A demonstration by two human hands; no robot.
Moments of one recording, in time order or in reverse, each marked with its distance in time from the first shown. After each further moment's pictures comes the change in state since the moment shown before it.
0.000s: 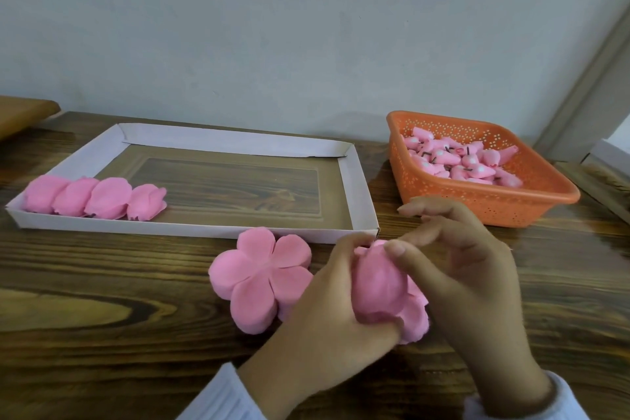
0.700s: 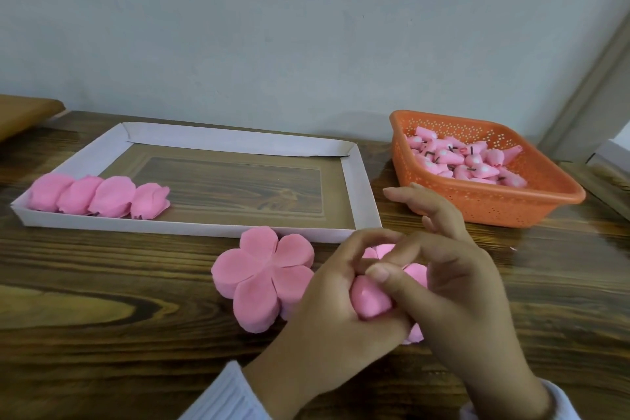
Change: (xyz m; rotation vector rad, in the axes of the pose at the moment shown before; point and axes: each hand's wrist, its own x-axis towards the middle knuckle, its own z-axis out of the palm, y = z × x) left_hand -0.003 0.014 -0.001 -0.277 -0.015 0.149; right_hand -0.006 -0.009 0.009 0.052 -0.137 -0.010
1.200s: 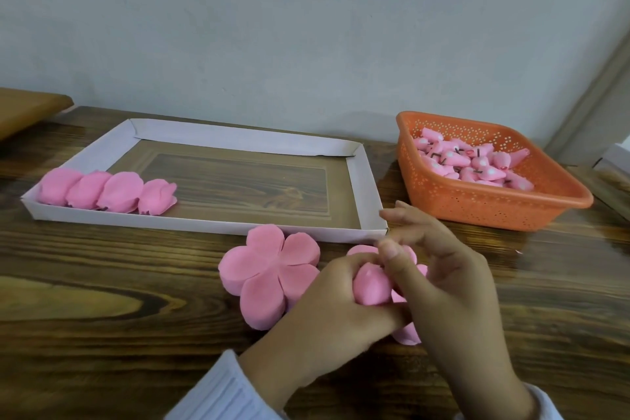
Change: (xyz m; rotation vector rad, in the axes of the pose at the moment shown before) left_hand 0.004 0.000 -0.008 -0.027 -0.124 -0.239; right_hand -0.003 0.005 0.012 0.069 0.122 0.181
